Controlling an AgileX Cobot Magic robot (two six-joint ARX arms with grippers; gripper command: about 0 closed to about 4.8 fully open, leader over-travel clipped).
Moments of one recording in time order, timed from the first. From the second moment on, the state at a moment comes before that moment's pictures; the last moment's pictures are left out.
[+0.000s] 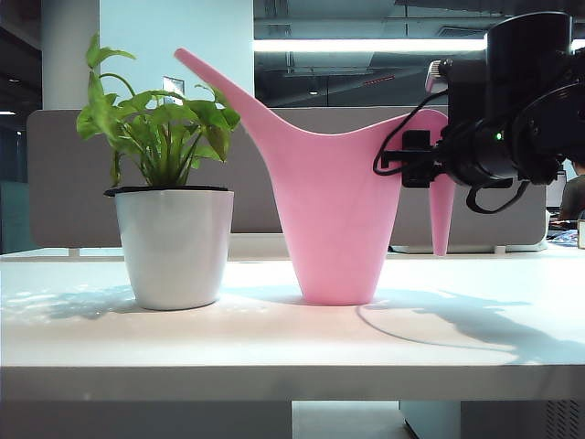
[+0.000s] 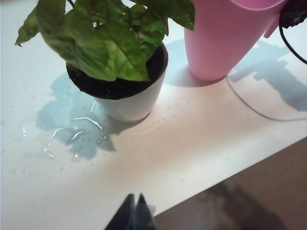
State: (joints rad) left arm -0.39 0.72 0.99 -0.84 0.07 0.03; right arm 0.36 1.81 0.73 1.13 0.29 -0.02
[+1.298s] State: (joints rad) left arm -0.25 0.55 0.93 -0.82 0.07 0.03; right arm 0.50 0.54 0.19 0.32 0.20 0.03
